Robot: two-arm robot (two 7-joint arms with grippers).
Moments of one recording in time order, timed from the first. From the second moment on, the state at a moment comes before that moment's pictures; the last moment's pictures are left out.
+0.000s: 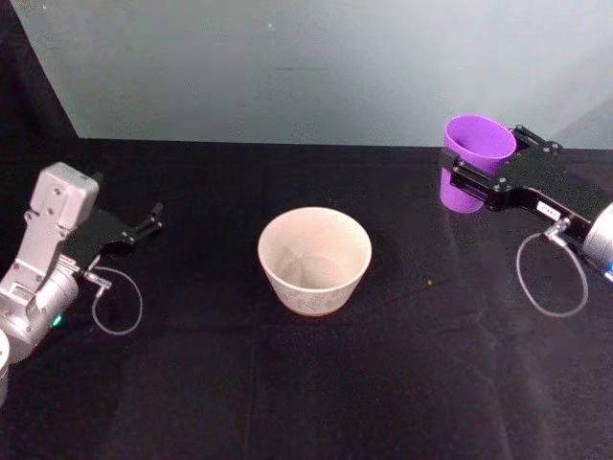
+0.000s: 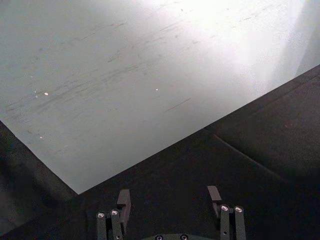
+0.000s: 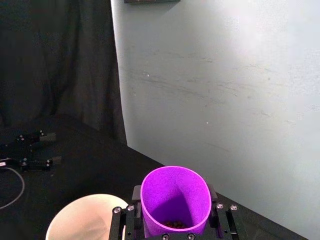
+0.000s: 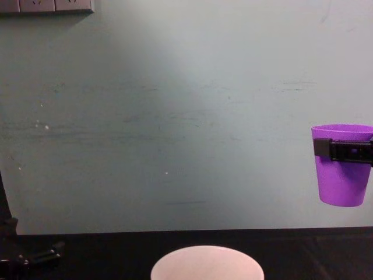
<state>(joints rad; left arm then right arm) -0.20 0.60 0.45 -1.41 -0.25 -0.12 0.03 0.14 0.57 -0.19 -1.78 0.45 0.20 0.40</state>
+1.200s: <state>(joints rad) -0.20 0.60 0.45 -1.41 -0.25 -0.12 0.03 0.14 0.57 -0.19 -1.78 0.45 0.20 0.40</state>
